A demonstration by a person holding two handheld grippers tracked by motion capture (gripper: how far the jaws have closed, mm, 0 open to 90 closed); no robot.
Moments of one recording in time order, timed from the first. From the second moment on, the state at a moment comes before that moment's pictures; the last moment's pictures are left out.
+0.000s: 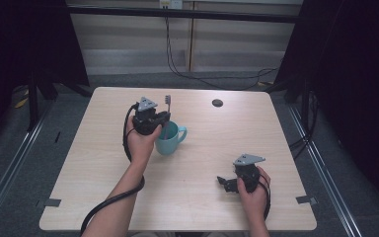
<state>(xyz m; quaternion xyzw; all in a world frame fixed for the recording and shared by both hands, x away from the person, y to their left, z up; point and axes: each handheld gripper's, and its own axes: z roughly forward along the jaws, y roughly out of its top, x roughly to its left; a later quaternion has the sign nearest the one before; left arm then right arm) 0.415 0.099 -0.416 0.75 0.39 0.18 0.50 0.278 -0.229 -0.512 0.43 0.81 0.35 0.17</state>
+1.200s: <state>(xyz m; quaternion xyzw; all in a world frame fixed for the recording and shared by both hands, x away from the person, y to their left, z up) 0.403 0.096 -0.426 0.78 0.38 0.18 0.47 0.279 -0.228 -0.512 0.43 0.82 0.35 0.17</state>
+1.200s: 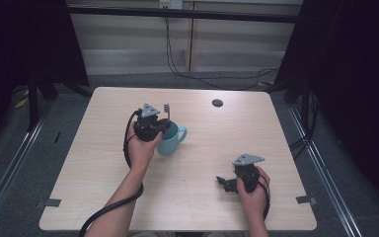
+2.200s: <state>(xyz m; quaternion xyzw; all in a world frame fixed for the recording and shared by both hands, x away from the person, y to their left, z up) 0.399 0.106 -0.416 0.78 0.37 0.18 0.46 0.279 -0.228 -0.512 0.43 0.81 0.35 0.17</state>
